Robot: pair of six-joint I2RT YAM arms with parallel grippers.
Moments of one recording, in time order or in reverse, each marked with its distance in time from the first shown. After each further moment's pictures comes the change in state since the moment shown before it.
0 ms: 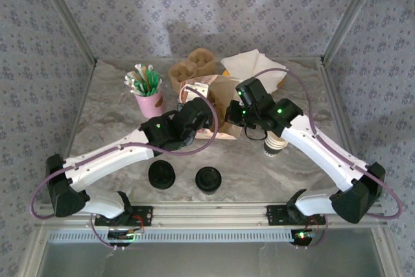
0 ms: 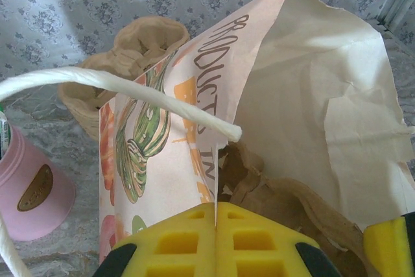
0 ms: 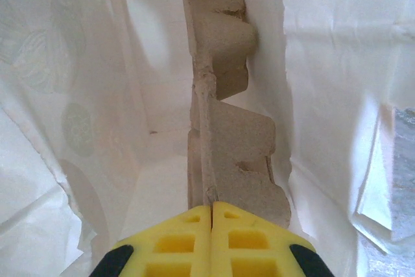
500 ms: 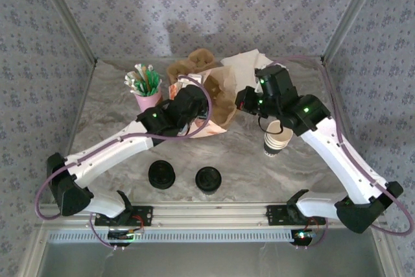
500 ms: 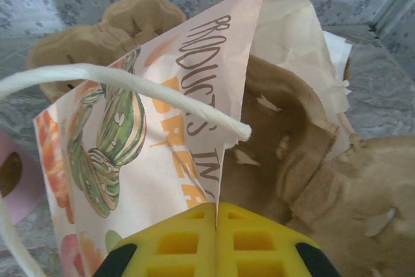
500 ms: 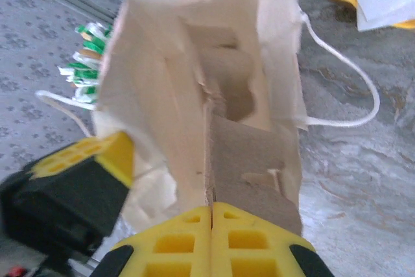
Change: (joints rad) left arm 0.118 0.033 0.043 -0.013 0.184 -0.077; right arm -0.078 -0.087 0.163 -0.063 -0.027 -0.051
